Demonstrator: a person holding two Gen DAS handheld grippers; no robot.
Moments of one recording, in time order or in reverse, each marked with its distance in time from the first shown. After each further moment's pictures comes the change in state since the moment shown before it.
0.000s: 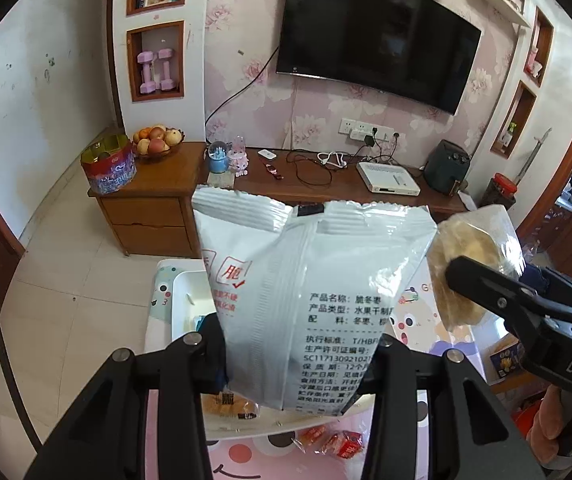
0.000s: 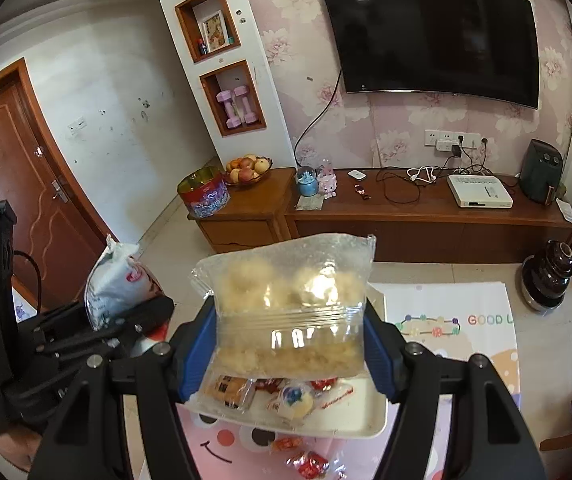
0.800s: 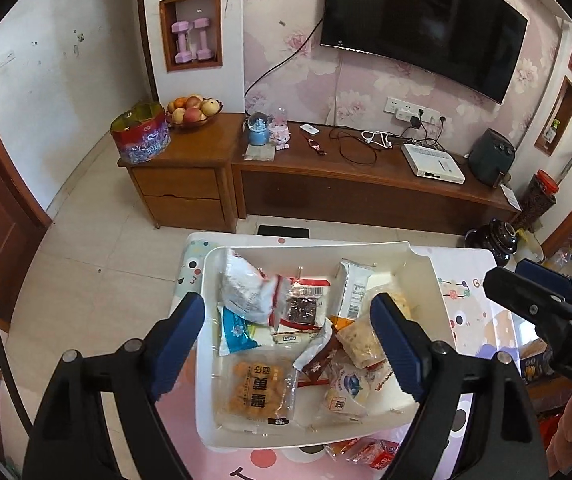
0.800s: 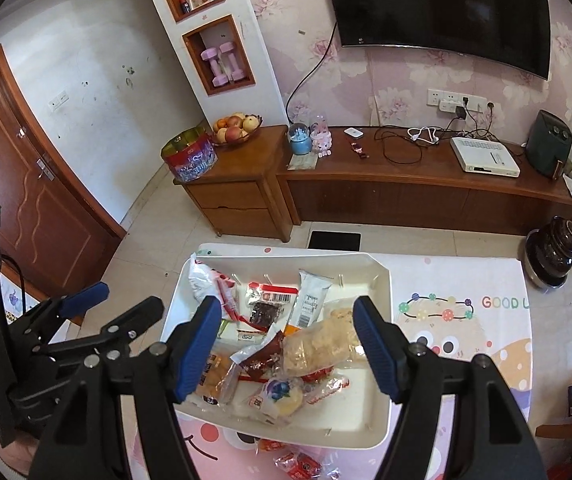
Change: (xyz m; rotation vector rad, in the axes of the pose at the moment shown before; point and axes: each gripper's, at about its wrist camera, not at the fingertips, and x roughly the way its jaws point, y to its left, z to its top) left arm 0.052 0.027 -0.014 -0.073 0.078 0.131; right arm 0.062 -0.013 -0.008 0.016 0.144 -0.012
